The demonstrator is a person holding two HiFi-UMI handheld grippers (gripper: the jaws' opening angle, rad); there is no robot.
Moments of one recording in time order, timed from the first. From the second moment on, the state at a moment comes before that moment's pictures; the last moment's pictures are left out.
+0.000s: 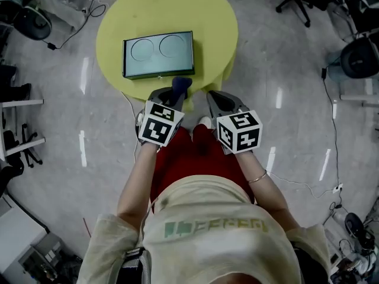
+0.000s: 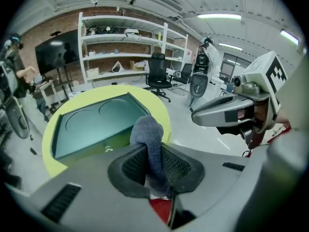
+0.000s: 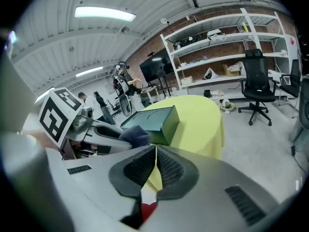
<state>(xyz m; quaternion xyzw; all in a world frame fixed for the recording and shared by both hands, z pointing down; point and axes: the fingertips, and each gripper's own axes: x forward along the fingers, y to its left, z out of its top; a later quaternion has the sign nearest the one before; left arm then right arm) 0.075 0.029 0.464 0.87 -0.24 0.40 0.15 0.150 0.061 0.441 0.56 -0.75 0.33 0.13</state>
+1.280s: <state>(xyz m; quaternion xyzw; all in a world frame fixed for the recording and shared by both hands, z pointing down) -0.115 0.023 0.354 0.89 -0.38 0.17 0.17 -0.006 0.050 0.336 0.56 -0.81 0.19 0.05</state>
